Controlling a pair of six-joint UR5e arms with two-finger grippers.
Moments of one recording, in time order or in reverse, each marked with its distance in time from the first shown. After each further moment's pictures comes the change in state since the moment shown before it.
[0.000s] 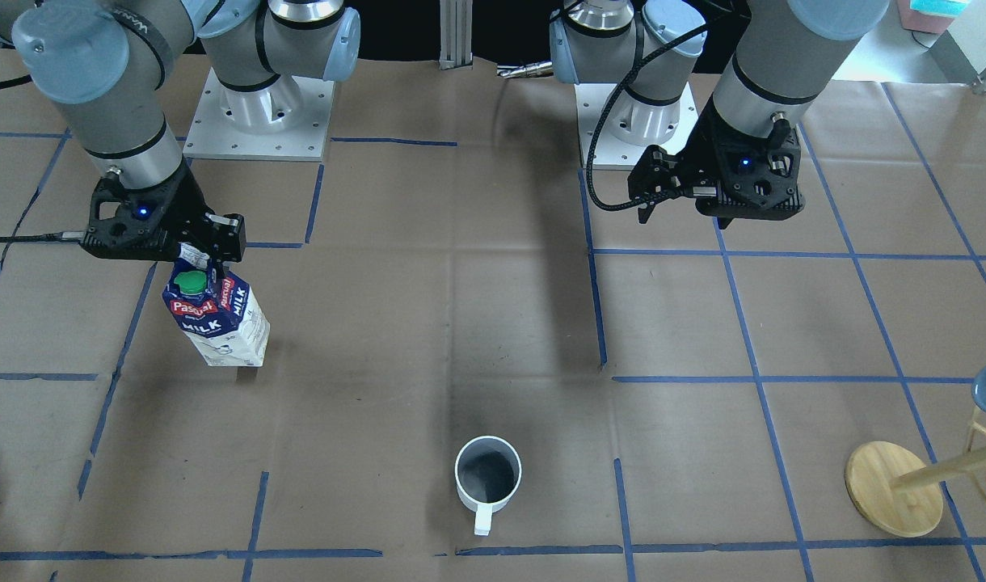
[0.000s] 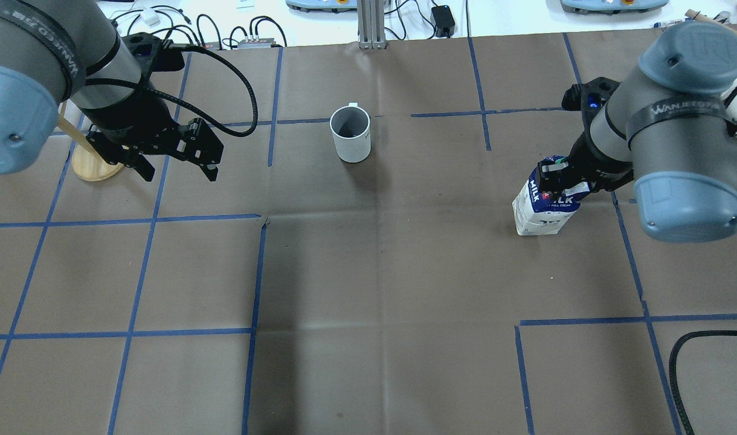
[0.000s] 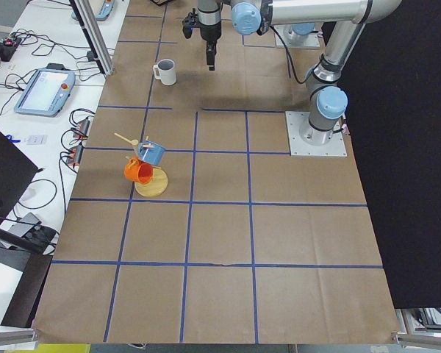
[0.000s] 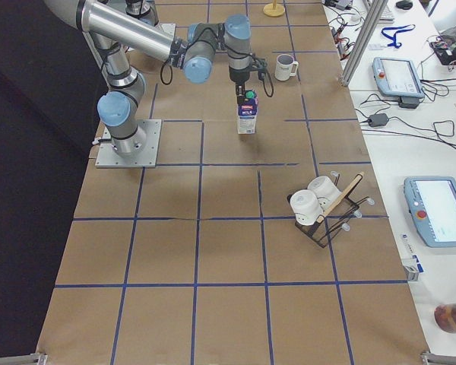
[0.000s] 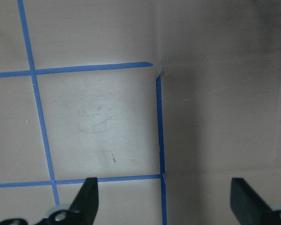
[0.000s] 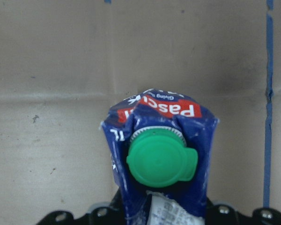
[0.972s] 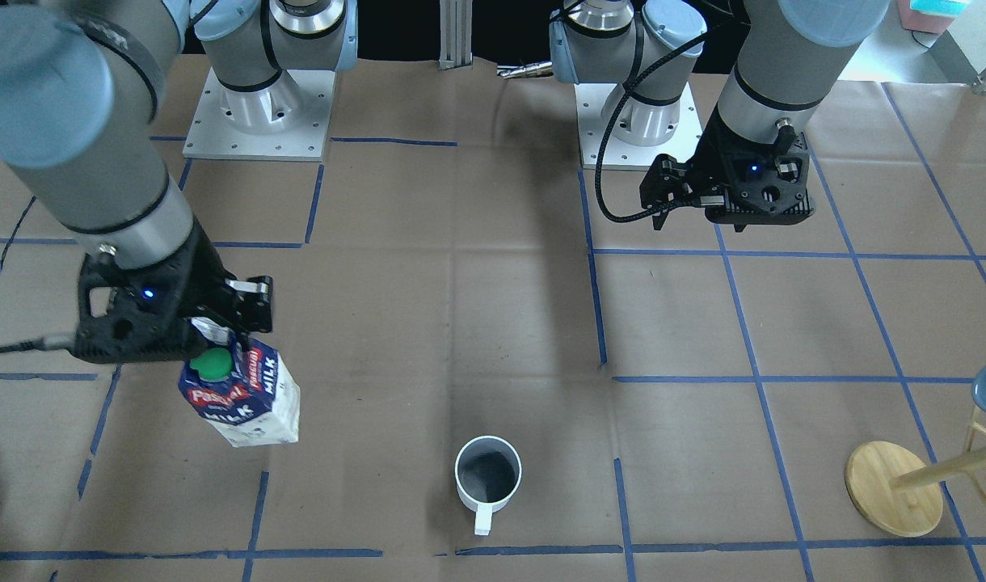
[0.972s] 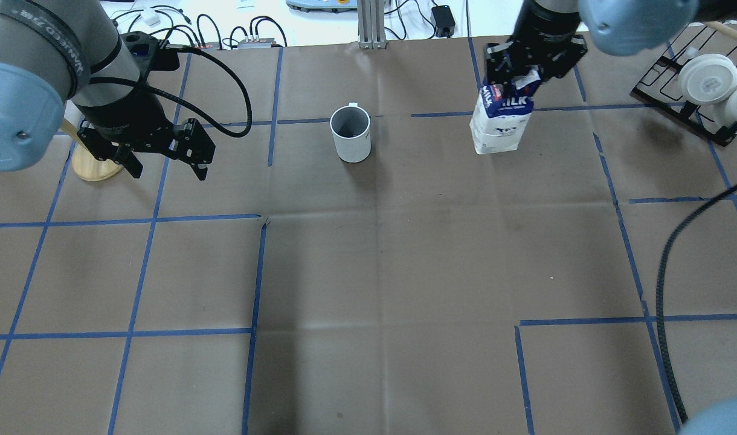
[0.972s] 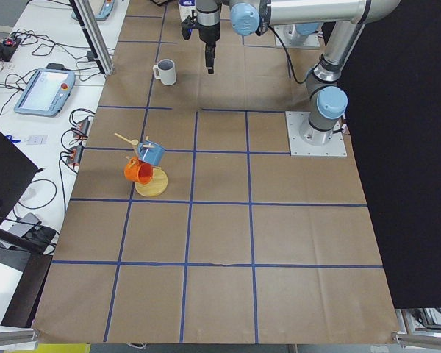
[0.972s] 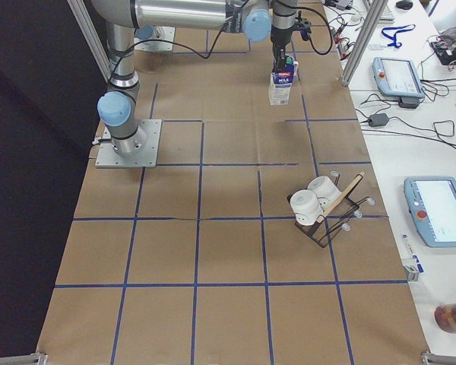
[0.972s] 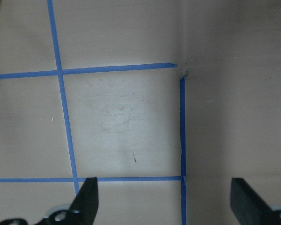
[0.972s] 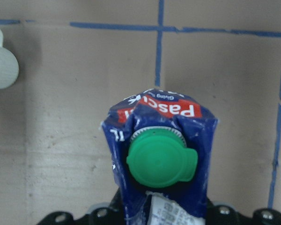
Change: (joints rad) left arm -0.003 -0.011 0.003 0.014 0.048 -0.009; right arm 0.209 0.386 -0.653 0.302 -0.004 0.089
